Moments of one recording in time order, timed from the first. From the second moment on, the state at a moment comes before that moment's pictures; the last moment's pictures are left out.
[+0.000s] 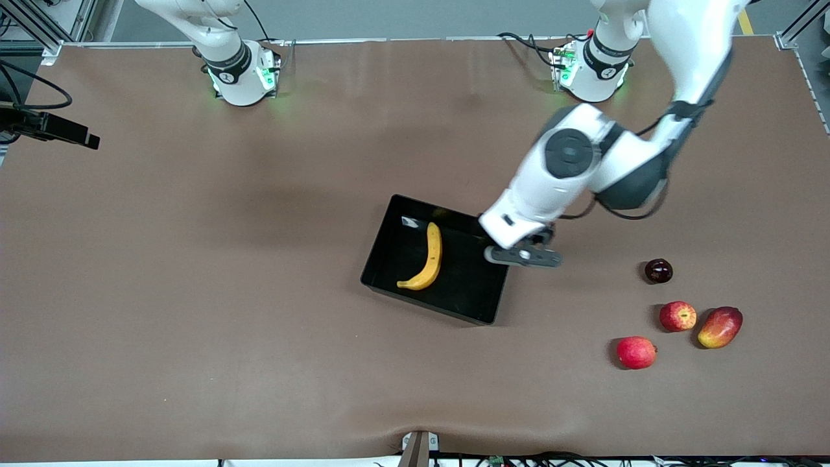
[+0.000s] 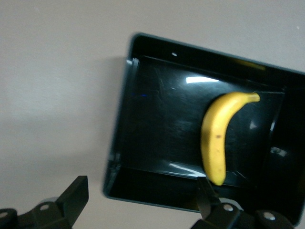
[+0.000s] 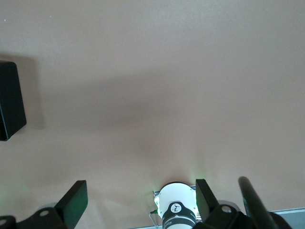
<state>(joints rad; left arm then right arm) 0.06 0.52 -0.76 -1.64 0.35 2.08 -0.67 -0.11 0.04 0.02 -1.46 0.08 1.24 0.13</state>
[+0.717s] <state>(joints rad) -0.17 0.76 -0.63 -1.55 0.46 2.22 -0.78 -0.11 0.04 0.02 -1.46 0.08 1.24 0.13</state>
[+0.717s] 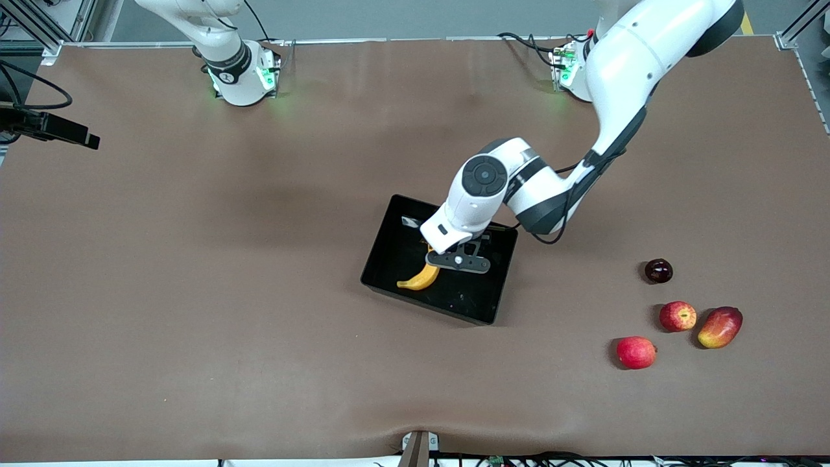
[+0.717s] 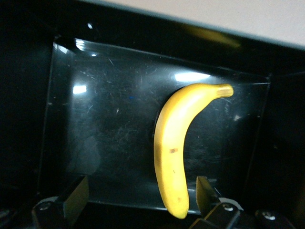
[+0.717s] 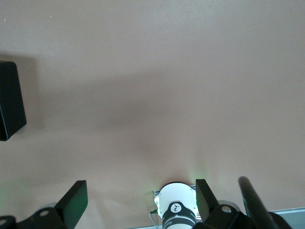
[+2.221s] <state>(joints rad) -0.37 0.87 -0.45 -1.54 0.46 2.39 -0.87 -0.11 0.06 0.02 -1.46 0.08 1.19 0.13</state>
